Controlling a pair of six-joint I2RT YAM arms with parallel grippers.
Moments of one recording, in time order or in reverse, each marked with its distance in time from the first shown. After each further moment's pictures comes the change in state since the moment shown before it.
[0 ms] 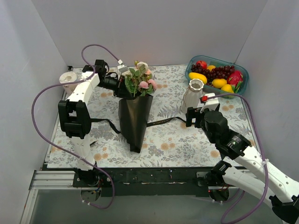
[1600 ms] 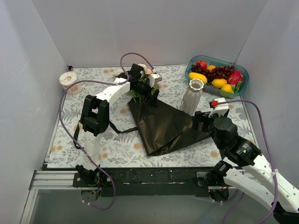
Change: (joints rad) left arm -0.363 0.155 0.048 0.464 -0.406 -0.362; right arm 0.000 -0.148 -0.004 -0.120 0.033 0.018
